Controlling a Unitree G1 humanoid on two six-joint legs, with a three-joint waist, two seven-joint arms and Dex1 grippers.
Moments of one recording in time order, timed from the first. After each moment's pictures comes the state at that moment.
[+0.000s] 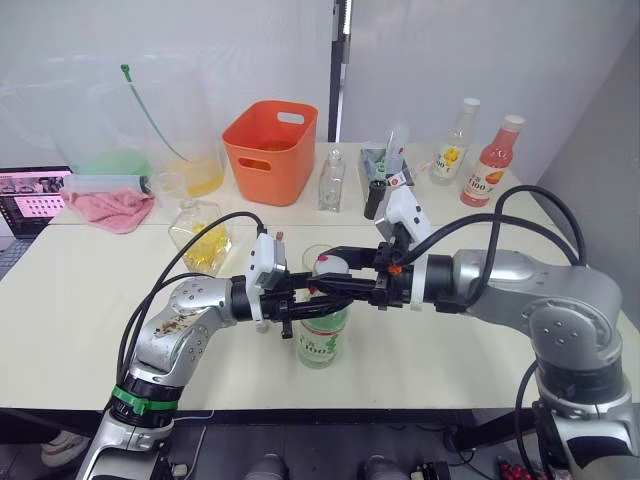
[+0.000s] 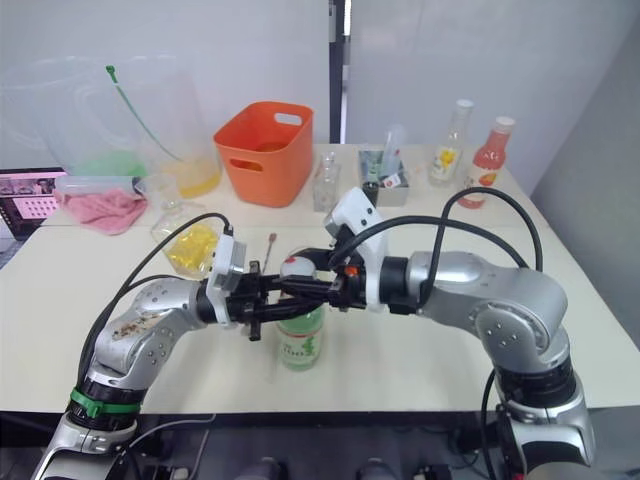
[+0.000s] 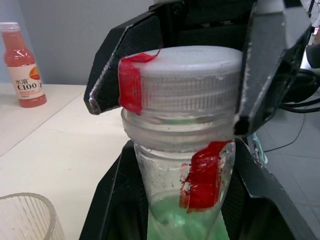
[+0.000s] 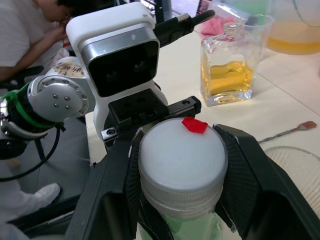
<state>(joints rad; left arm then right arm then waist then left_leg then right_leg) -0.48 0.48 -0.09 -0.23 -0.57 0.43 -1.09 -0.79 -0.63 0.10 -0.50 0.96 1.07 0.58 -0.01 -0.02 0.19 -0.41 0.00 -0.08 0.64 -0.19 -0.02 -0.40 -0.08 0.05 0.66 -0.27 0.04</state>
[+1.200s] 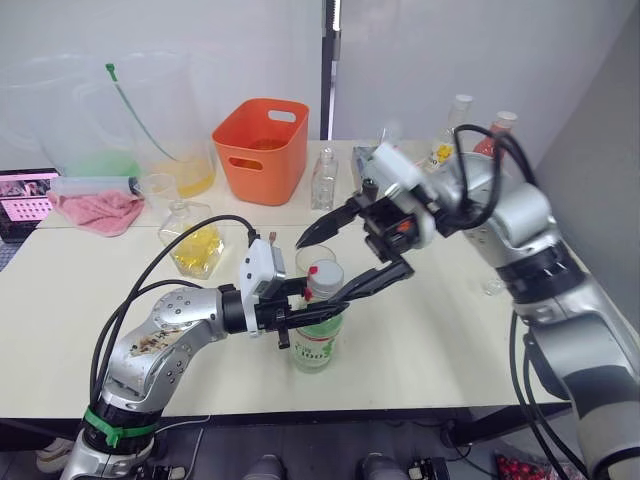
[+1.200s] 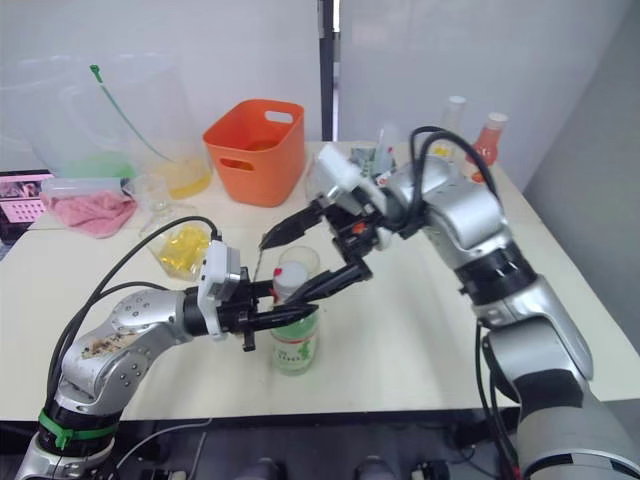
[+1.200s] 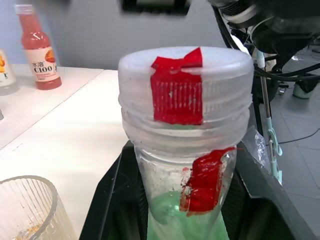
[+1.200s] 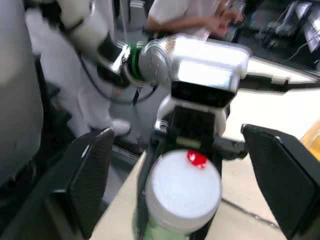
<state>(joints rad) -0.42 0.54 -0.06 -0.43 -0.62 0.57 -0.92 -1.15 -0.66 0.35 0.10 0.72 0.52 1.51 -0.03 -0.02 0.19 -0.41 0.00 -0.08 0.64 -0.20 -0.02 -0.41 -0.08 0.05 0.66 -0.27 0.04</state>
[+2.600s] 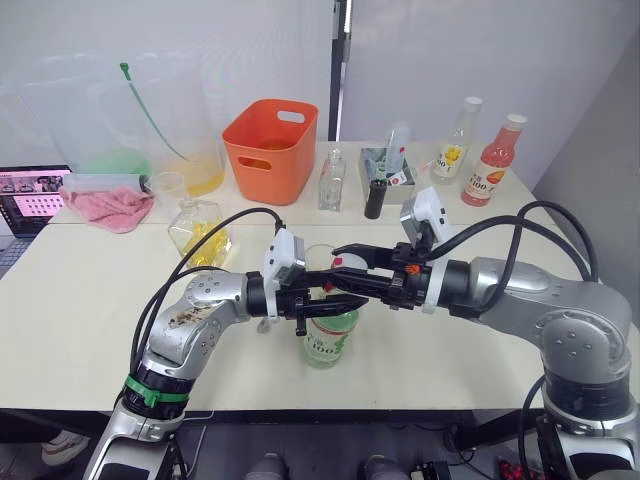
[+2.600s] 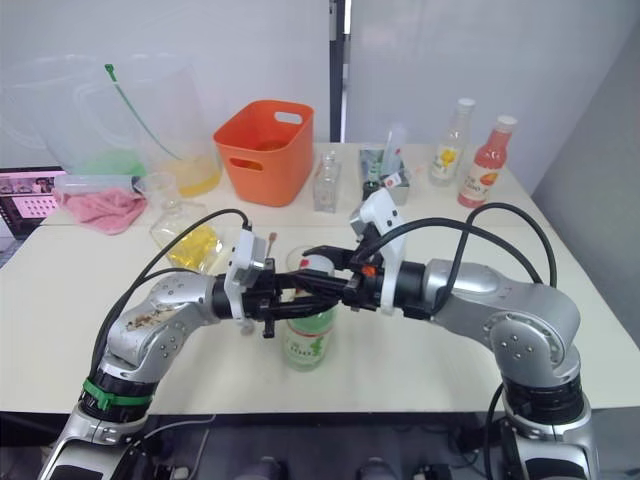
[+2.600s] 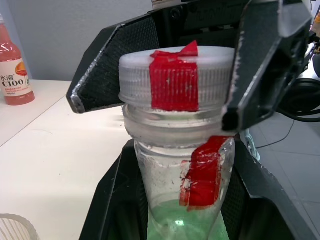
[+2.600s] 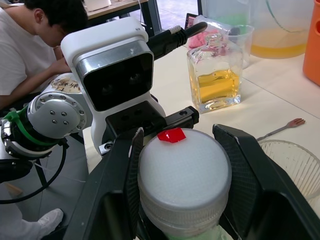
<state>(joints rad) -0.55 0.44 -0.14 -0.23 -0.56 0.50 -1.06 -0.66 -0.59 -0.05 -0.57 1.08 1.09 0.43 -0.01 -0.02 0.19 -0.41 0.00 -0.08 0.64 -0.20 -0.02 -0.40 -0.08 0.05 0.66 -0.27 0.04</state>
